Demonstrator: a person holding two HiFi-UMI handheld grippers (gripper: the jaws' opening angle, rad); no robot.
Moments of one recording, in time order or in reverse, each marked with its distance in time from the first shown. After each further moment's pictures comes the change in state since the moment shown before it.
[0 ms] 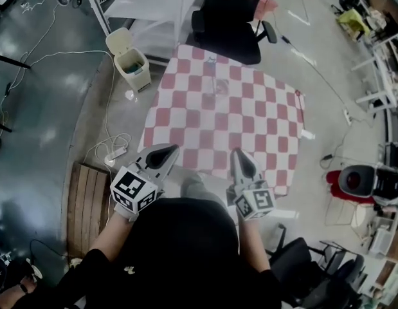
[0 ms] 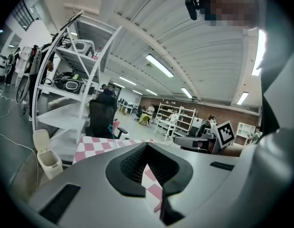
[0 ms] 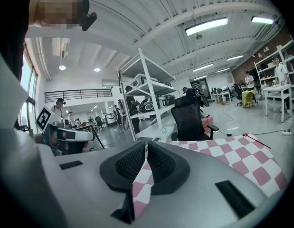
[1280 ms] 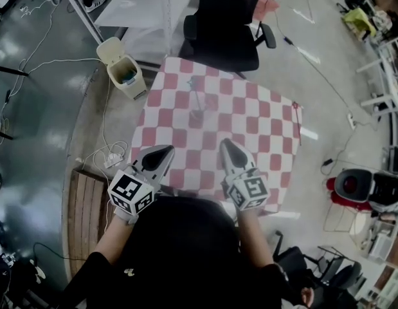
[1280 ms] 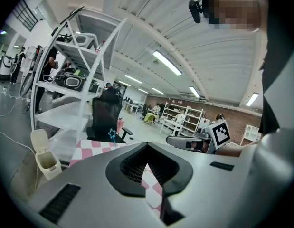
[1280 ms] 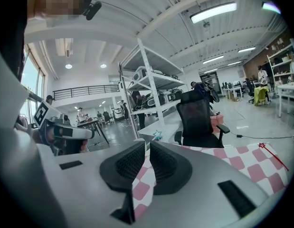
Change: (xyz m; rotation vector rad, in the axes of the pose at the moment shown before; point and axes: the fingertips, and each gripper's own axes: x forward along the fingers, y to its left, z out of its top) left arm 0.099 0.035 0.036 -0.036 0.019 0.069; right arm 0.098 -0.075 0.036 -0.021 0.061 0.122
